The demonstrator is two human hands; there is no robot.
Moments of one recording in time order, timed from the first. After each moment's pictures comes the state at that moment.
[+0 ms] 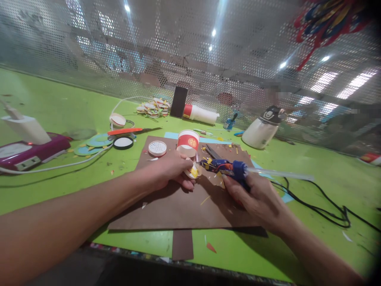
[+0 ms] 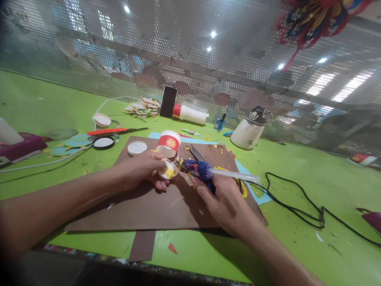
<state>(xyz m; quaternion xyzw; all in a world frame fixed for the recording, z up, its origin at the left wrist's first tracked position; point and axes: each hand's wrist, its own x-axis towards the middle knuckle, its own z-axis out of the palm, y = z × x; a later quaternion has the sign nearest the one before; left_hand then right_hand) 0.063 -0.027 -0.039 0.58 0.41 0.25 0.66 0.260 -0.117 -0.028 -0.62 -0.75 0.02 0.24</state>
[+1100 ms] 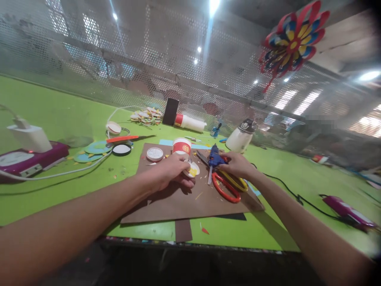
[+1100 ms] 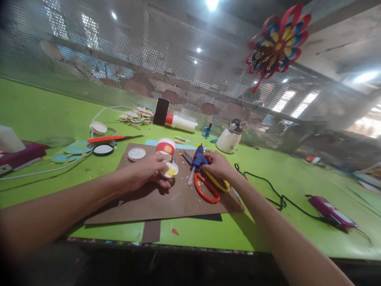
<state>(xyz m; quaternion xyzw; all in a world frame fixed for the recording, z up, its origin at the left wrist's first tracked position) 0.060 -0.031 -0.040 0.56 0.33 0.28 0.71 0.314 -0.044 -0.014 -0.69 -0.72 0.00 0.08</state>
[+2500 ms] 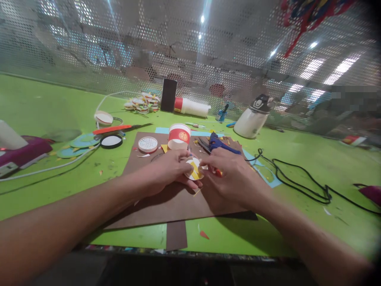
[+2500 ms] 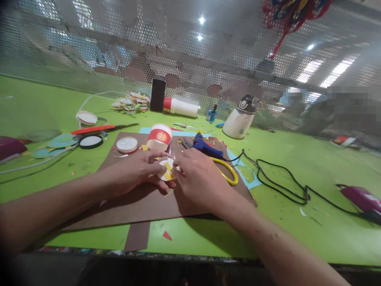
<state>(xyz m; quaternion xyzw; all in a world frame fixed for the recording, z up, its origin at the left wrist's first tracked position) 0.068 -0.046 -0.037 0.58 0.31 0.24 0.72 0.234 -0.102 -0.015 -0.53 -0.83 -0.06 0.16</state>
